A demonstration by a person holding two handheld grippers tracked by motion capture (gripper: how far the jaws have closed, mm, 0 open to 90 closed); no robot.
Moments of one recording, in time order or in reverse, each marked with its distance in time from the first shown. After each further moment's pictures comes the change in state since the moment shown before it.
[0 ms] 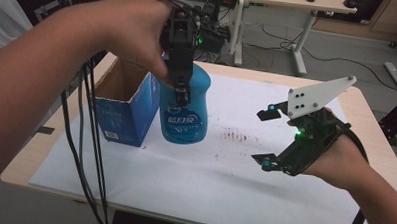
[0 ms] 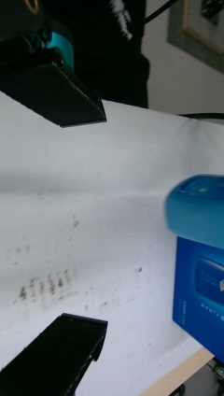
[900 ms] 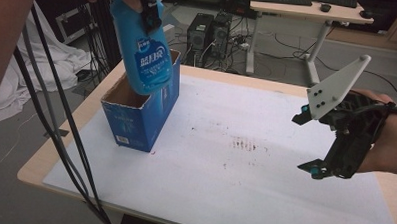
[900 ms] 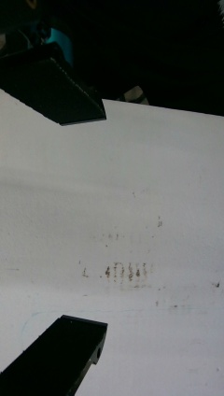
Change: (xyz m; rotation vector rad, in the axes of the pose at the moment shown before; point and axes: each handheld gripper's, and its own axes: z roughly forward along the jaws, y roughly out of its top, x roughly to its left) left arm 0.062 -0.100 -0.093 -0.087 0.040 -0.861; right arm -0.017 0.034 -0.041 0.406 0.089 -0.117
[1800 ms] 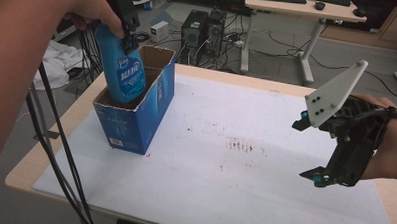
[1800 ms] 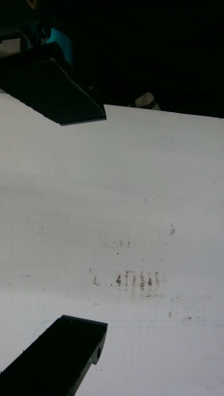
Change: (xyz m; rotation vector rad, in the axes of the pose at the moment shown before) left arm 0.061 0.012 0.079 0.099 0.055 -0.118; right arm 0.001 0.000 0.002 0.050 0.022 0.007
